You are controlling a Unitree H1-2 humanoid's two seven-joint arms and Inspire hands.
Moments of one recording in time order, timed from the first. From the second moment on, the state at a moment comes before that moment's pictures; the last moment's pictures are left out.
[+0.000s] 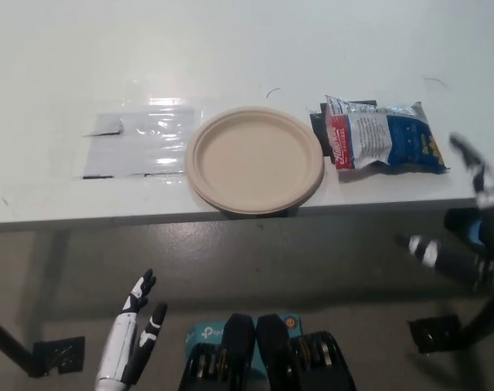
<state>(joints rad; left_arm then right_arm) 0.04 0.11 -0.10 0.15 0.33 -0.24 0.13 -0.23 -0.29 0.03 -0.17 -0.37 -0.20 -0.05</state>
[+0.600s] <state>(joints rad) 0.04 0.11 -0.10 0.15 0.33 -0.24 0.13 -0.68 -0.51 0.17 0.16 -0.30 0.11 0.32</state>
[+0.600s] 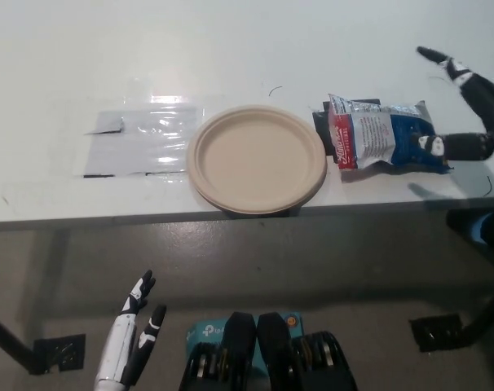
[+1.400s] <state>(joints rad) 0.03 0.12 -0.09 0.15 0.32 -0.25 0.13 -1.02 -0.53 0.48 0.58 -0.40 0.16 0.63</state>
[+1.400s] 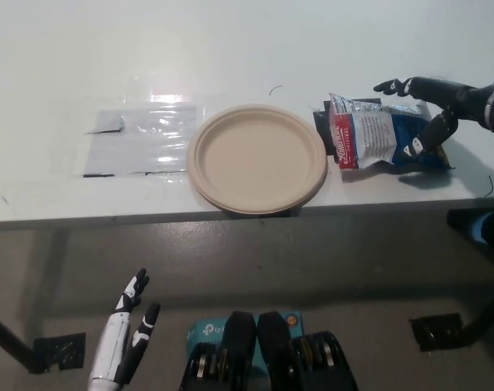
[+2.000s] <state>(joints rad) 0.04 0.12 -0.09 0.14 0.32 -0.25 0.12 -1.08 -0.50 0.50 0.63 -0.49 0.17 0.61</state>
